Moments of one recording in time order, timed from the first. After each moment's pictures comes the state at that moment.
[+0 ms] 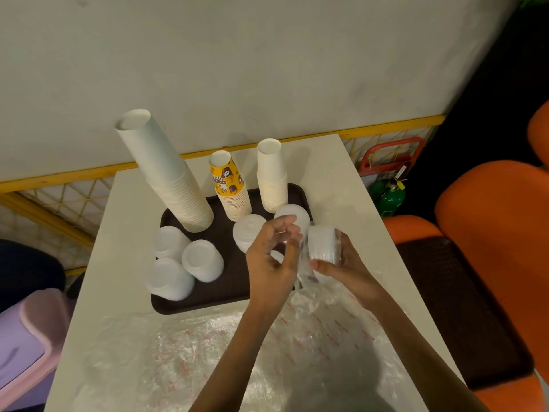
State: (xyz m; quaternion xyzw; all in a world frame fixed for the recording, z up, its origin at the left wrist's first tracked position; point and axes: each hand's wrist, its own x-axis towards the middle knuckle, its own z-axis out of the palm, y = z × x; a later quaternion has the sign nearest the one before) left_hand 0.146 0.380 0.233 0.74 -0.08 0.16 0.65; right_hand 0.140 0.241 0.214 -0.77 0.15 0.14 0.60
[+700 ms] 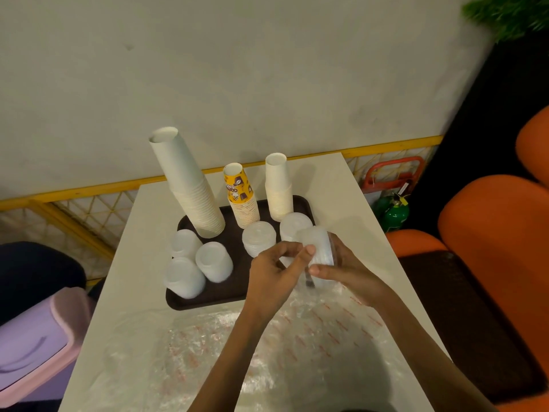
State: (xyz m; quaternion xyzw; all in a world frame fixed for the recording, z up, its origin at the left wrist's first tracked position) left_hand 0.106 0.390 0.255 0.80 0.00 -0.03 0.60; right_hand 0.107 0.238 0.249 -0.69 -0.01 0.19 0.70
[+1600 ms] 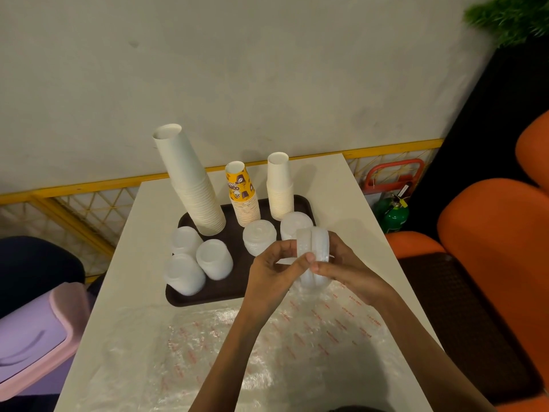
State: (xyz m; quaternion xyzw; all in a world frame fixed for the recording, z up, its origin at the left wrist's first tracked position) left_hand 0.098 0.395 0.261 0.74 0.02 -0.06 0.67; right_hand 0.105 0.241 0.255 -0.68 -0.01 0.19 0.71
